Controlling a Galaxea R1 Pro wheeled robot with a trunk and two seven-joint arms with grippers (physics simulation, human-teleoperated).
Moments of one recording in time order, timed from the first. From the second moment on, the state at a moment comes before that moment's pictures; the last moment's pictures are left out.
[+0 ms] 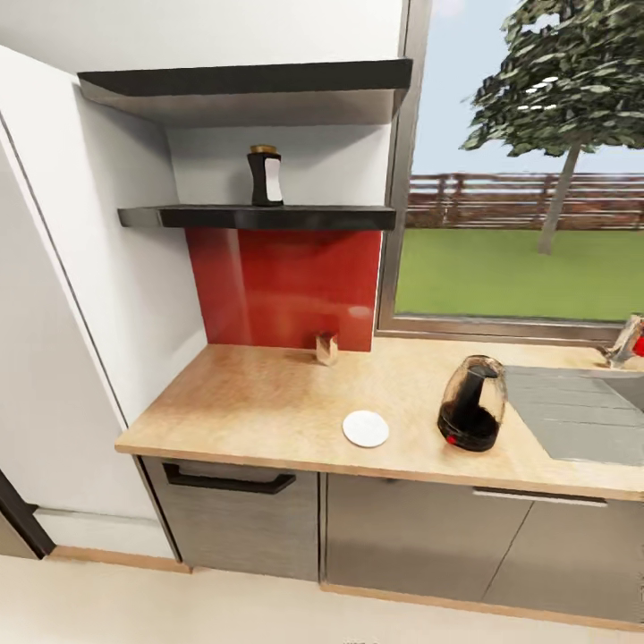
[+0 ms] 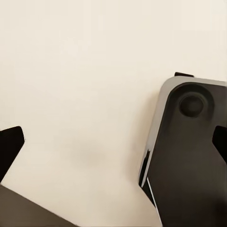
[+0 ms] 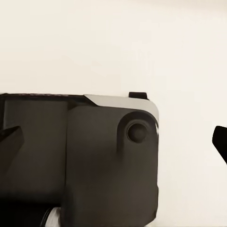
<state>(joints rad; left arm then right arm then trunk) 0.03 0.01 0.14 -0.12 0.01 -0.29 0.26 -0.13 0.02 0.65 -0.07 -0.63 -0.16 -0.03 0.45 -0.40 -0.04</state>
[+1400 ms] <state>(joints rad) 0.03 0.01 0.13 -0.12 0.01 -0.29 0.26 -0.13 0.02 0.65 -0.06 -0.62 -0.16 -0.03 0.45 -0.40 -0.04</state>
